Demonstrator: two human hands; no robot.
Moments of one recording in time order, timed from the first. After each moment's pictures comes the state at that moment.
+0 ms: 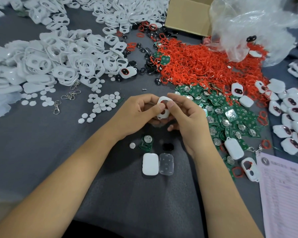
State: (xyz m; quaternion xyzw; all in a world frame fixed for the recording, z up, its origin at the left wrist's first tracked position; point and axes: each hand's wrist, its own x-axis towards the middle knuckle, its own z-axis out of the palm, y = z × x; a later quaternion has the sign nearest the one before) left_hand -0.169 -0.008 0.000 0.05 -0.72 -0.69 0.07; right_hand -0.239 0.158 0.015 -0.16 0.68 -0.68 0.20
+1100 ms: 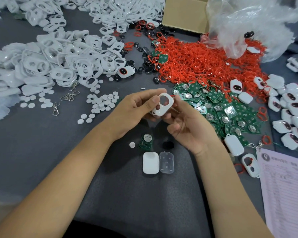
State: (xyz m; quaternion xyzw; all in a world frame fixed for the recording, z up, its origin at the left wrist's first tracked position) left_hand -0.170 -0.009 0.002 0.05 -0.67 -0.74 0.07; right_hand -0.245 0.159 0.021 0.00 0.45 -0.77 0.44
